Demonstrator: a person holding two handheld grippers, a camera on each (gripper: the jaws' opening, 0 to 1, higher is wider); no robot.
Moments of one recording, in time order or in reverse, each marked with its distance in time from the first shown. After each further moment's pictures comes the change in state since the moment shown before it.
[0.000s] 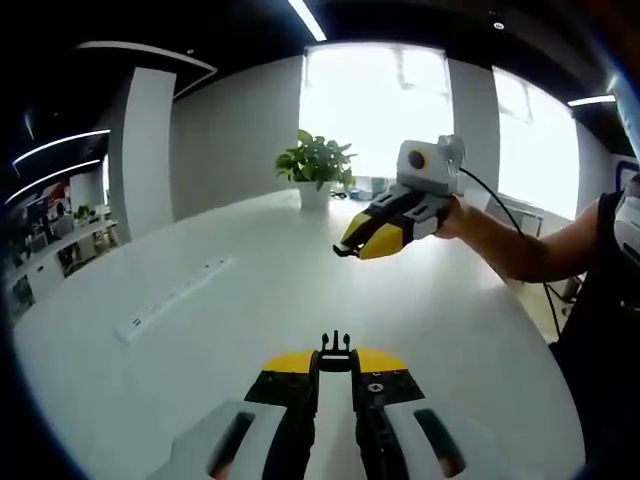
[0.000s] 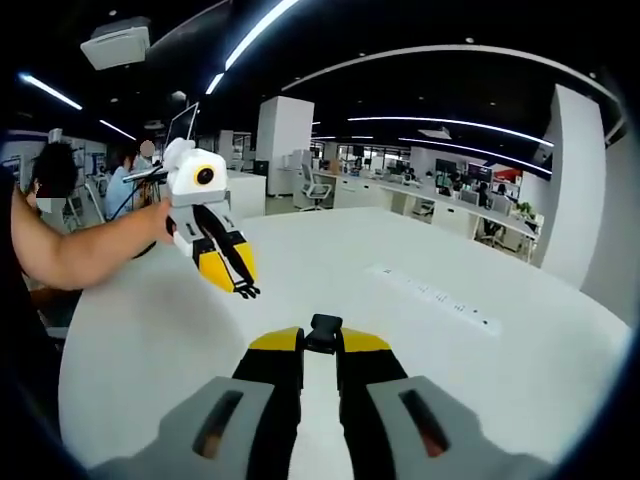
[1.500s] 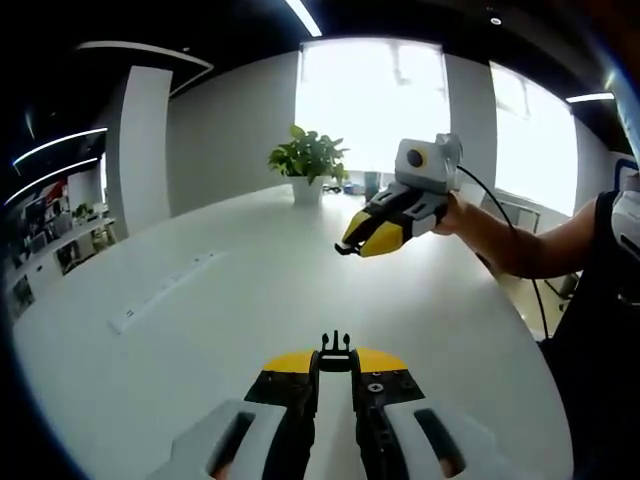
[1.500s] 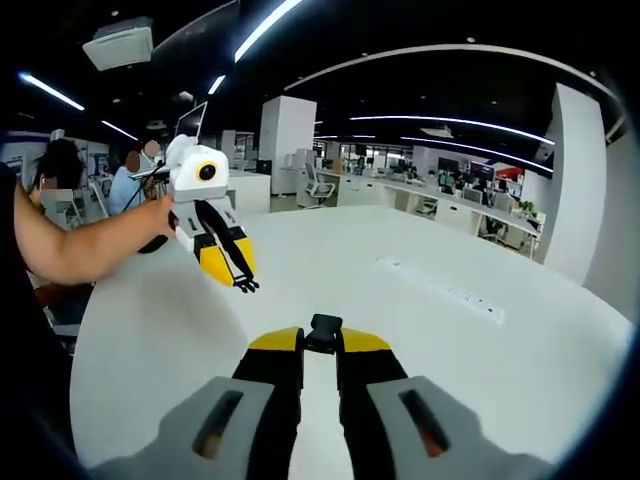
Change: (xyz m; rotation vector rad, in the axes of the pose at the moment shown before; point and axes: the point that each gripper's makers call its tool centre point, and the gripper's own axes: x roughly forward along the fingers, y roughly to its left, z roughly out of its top) left arm -0.010 -0.025 -0.009 0.002 0.023 -0.006; right arm -0.017 0.022 -0.009 0.006 0.003 0.011
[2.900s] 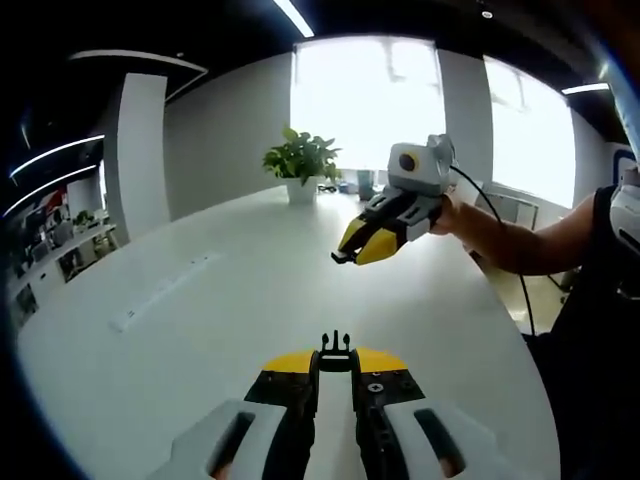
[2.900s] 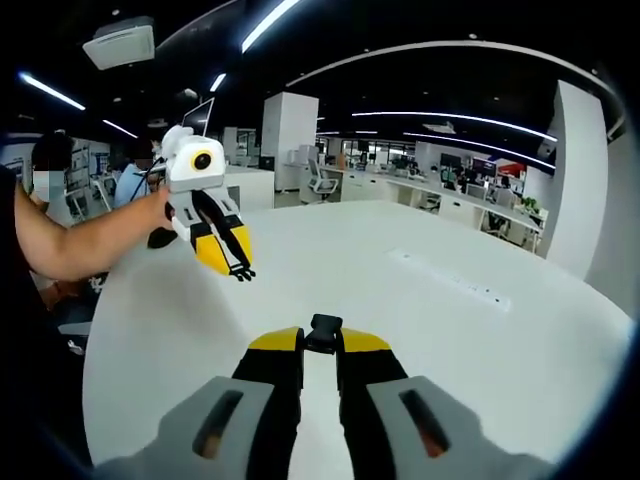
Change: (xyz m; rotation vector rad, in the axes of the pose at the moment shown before) left arm -0.015 -0.029 -0.002 0.031 0.005 0.011; right arm -0.010 0.026 -0.005 0.003 0.016 0.012
